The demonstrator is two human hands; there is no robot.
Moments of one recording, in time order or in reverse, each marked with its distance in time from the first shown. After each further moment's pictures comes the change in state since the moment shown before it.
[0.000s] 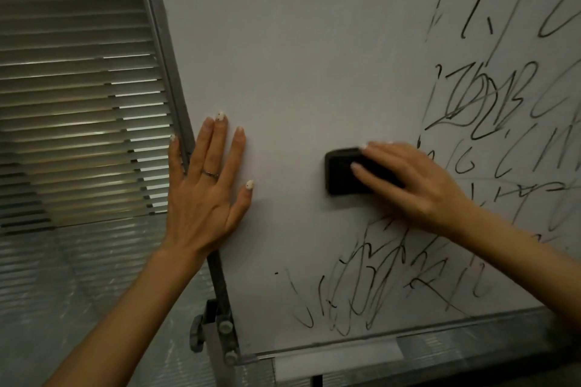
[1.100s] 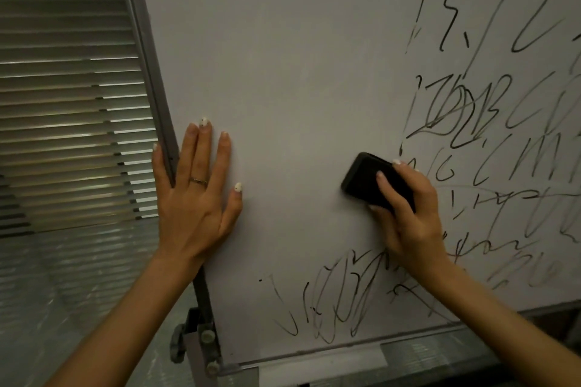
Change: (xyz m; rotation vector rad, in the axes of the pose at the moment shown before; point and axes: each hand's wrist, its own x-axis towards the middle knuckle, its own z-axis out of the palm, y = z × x) left_hand 0.001 0.016 0.002 -0.007 0.060 -0.110; right_hand -0.041 -0.043 0.007 0.065 0.131 0.541
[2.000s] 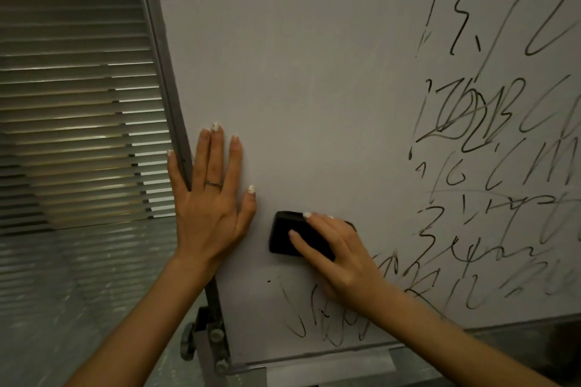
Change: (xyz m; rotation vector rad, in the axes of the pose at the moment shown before) left_hand -0.004 0.001 0.000 0.051 -0.007 -0.041; right_hand -0.016 -0.082 0.049 0.156 -0.108 -0.268
